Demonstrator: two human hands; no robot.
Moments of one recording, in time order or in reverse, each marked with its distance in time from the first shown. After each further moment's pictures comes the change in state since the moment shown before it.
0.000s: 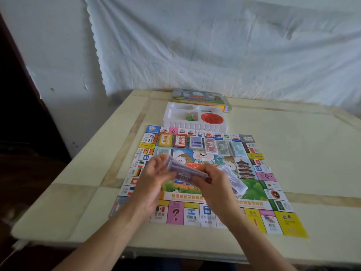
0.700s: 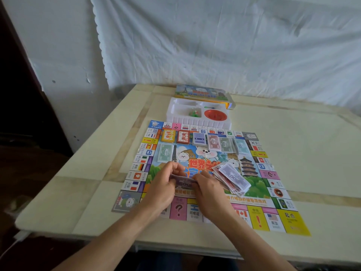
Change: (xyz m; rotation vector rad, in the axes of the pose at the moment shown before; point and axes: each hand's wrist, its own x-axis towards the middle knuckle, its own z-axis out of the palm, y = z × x) left_hand -0.011 -0.014 0.009 0.643 0.028 0.050; right_hand -0.002 0.016 0.020 -0.612 -0.093 -0.184
